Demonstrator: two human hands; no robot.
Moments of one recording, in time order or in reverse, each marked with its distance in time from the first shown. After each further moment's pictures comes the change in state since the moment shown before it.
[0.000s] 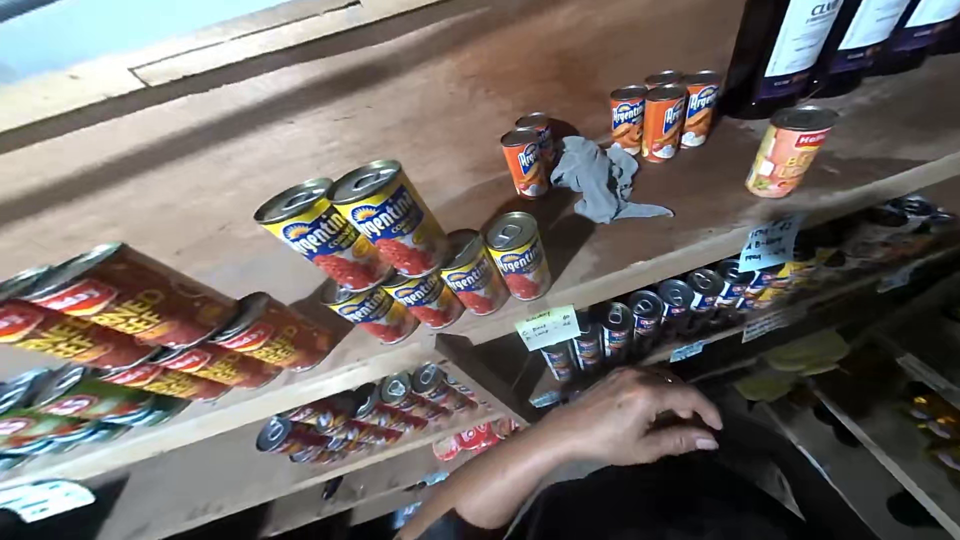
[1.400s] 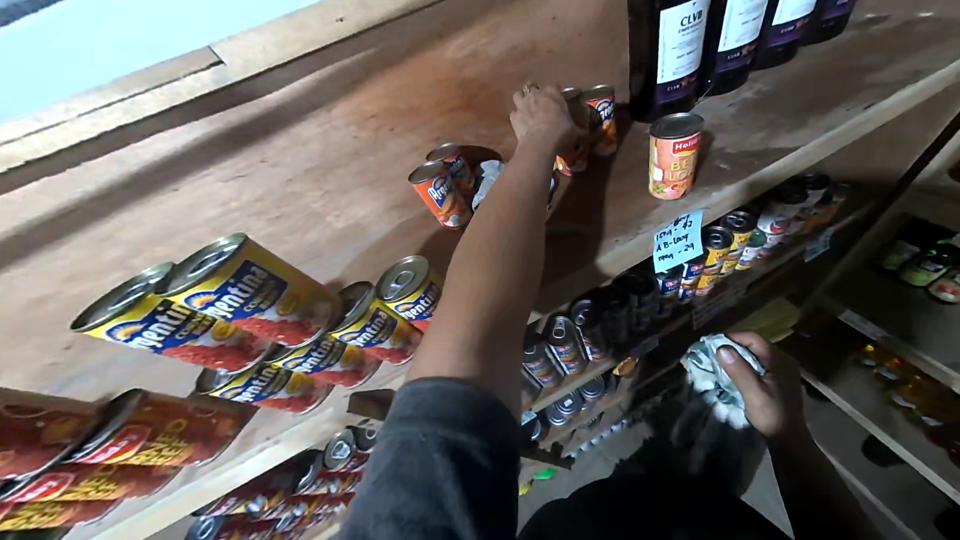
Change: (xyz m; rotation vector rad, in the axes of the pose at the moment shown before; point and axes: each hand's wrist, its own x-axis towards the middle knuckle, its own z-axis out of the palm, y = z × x) left_hand 0.278 -0.084 -0.179 0.924 0.213 -0.916; right_hand -0.035 -0.089 -0.054 0.318 1.285 -0.164
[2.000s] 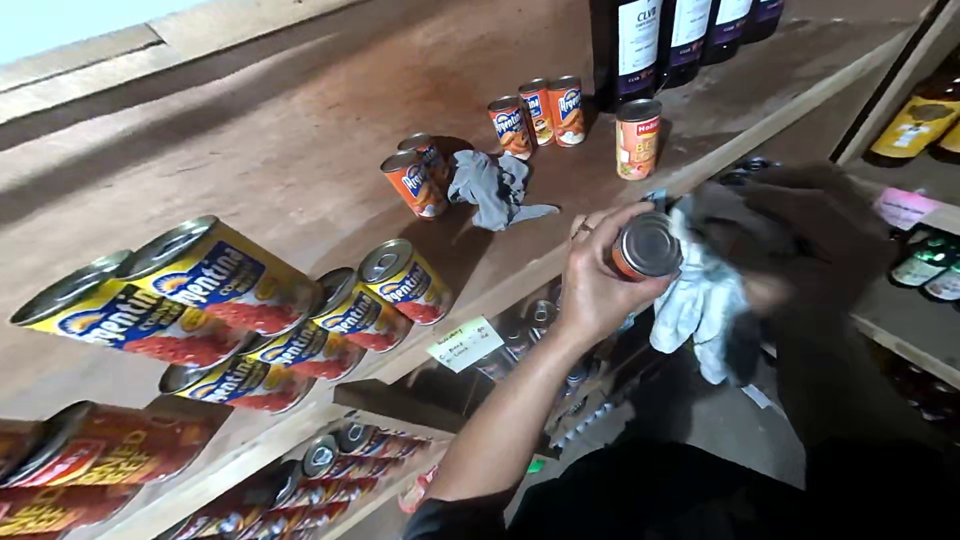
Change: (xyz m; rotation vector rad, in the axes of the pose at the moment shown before) left_hand -0.233 0.017 0.086 -1.204 0.331 0.651; right_hand 0.080 -0.117 -0.027 -0.138 0.150 -0.830
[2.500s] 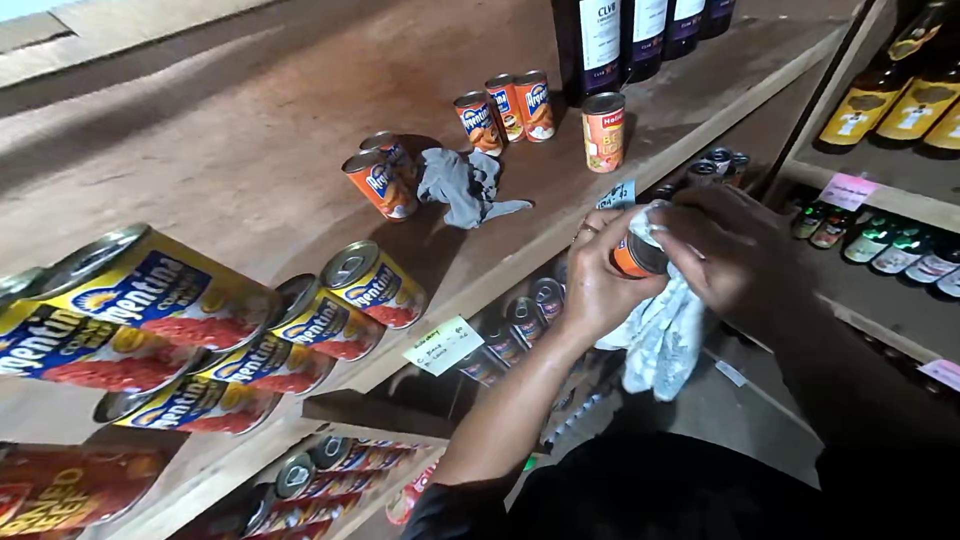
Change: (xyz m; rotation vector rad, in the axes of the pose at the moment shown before) left_hand -0.008 -0.006 0.025 0.012 -0.036 -0.058; right_hand -0.007 -0.015 -0.008 -0.326 -0.338 0.003
